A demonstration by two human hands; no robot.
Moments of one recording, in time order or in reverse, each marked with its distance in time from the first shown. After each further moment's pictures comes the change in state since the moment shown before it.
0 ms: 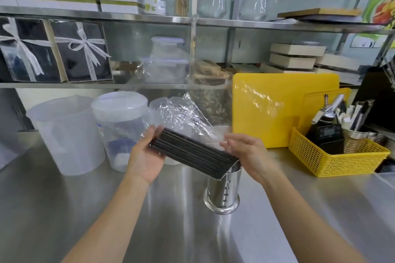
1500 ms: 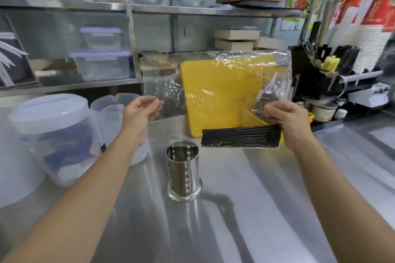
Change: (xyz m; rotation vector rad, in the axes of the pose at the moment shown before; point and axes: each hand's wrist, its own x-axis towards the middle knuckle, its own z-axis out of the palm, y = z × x) left_hand 0.053 -0.047 0.094 0.665 -0.095 0.073; right_hand -0.067 -0.077 -0.132 -0.257 0.648 -0.251
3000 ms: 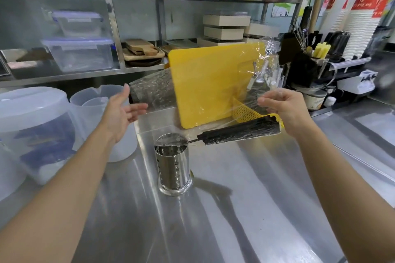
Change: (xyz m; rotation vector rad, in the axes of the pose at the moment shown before) left_hand 0.012 -0.008 -0.014 0.105 -0.078 -0.219; right_hand 0.012 -0.003 -0.017 -0.181 -0.111 -0.065
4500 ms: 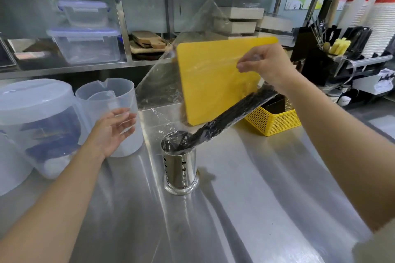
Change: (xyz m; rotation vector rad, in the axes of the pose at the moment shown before) left_hand 0.000 -0.035 -0.051 -0.146 0.054 -0.104; right_hand 0.057 -0.067 0.061 -0.374 -0.217 -0.246
